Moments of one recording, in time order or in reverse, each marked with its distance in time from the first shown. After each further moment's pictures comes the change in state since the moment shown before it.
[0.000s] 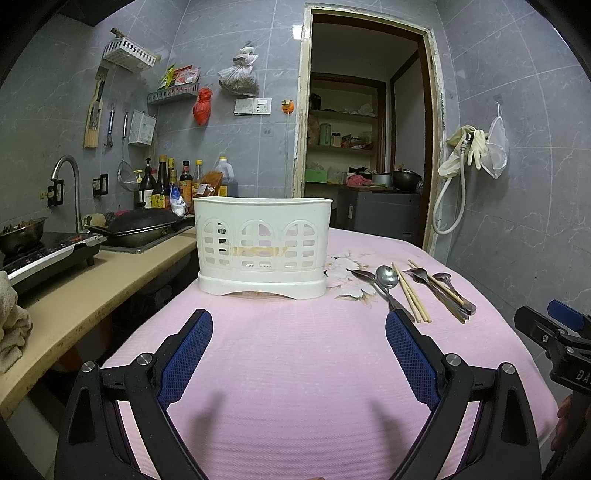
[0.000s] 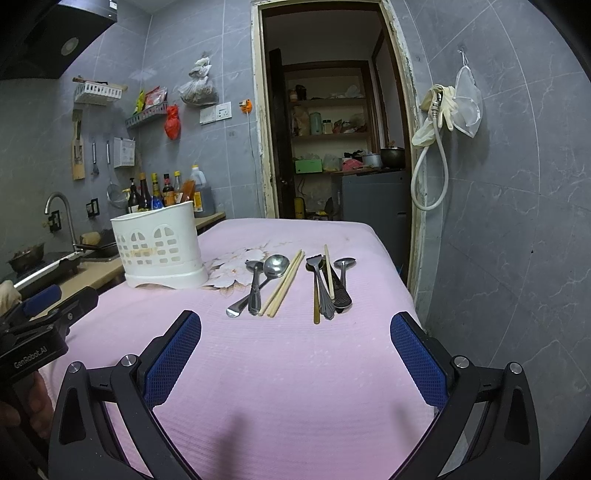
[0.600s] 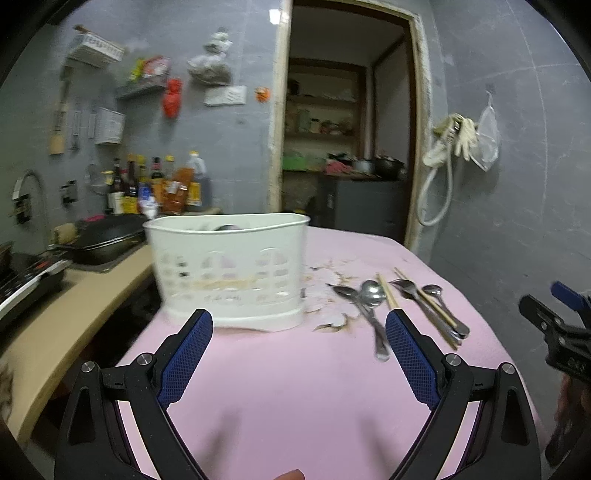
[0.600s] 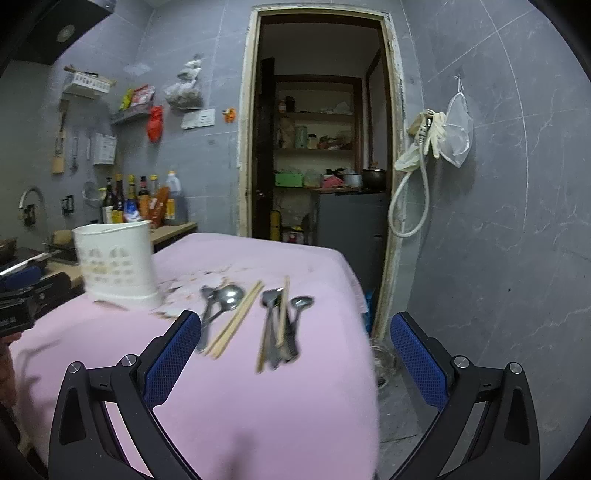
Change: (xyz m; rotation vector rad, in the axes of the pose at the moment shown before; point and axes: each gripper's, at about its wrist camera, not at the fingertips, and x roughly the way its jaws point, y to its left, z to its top) left arm 0.051 -0.011 0.049 0.046 0.091 -0.098; right arm 0.030 -0.039 0.049 -0.080 -0.022 -0.111
